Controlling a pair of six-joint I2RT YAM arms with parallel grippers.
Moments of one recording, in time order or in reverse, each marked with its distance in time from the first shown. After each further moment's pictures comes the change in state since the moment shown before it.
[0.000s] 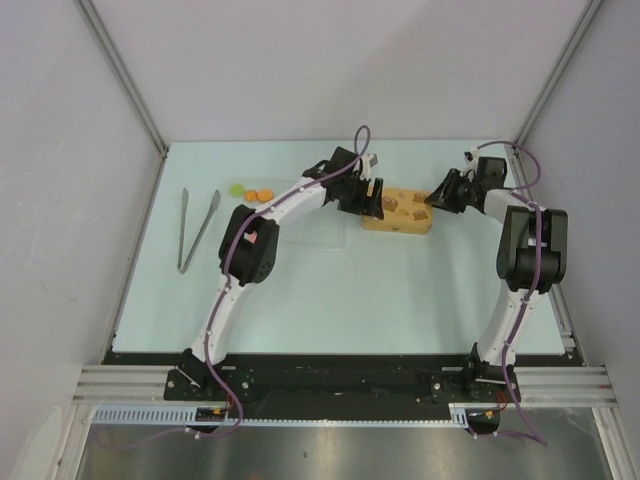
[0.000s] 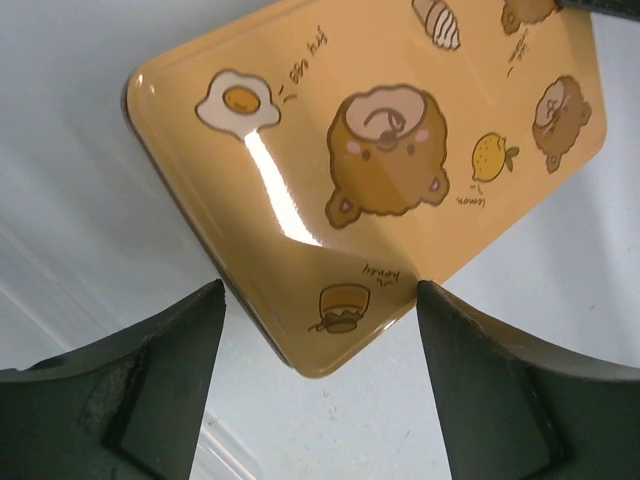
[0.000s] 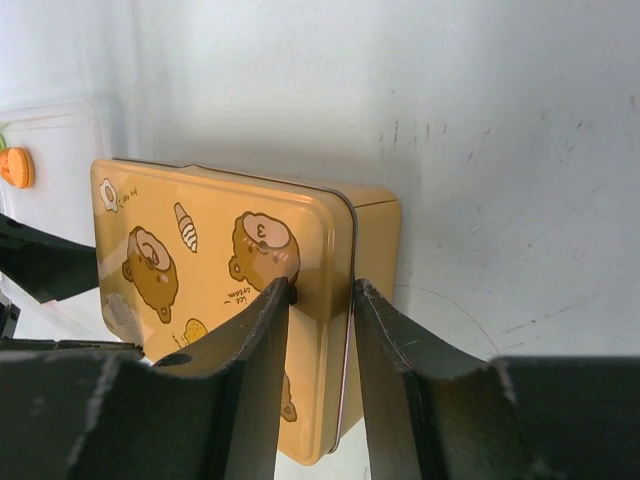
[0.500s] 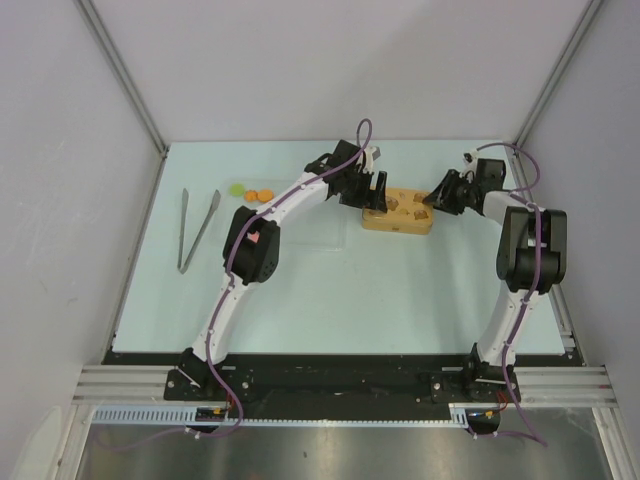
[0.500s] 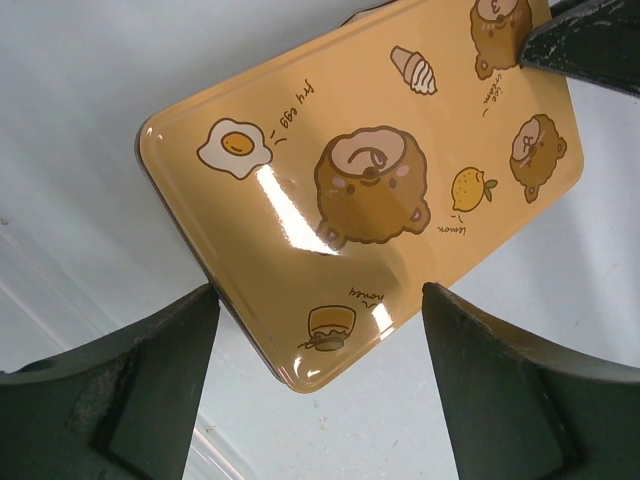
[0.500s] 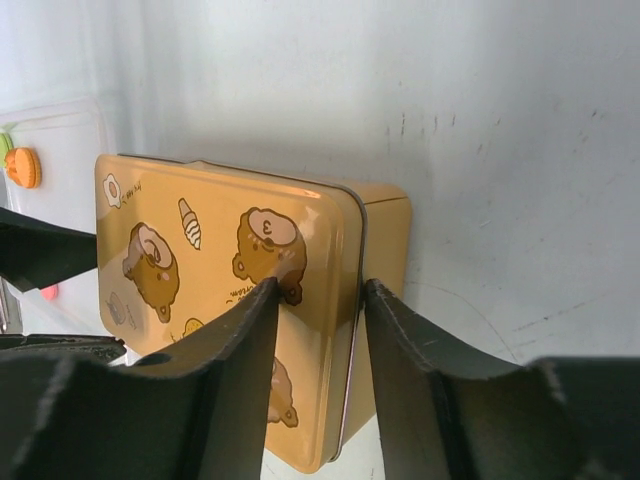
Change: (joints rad) left arm -0.005 0.034 0.123 -0.076 -0.016 -0.006; right arm 0.006 -0.008 -0.027 0.027 -0.008 0.021
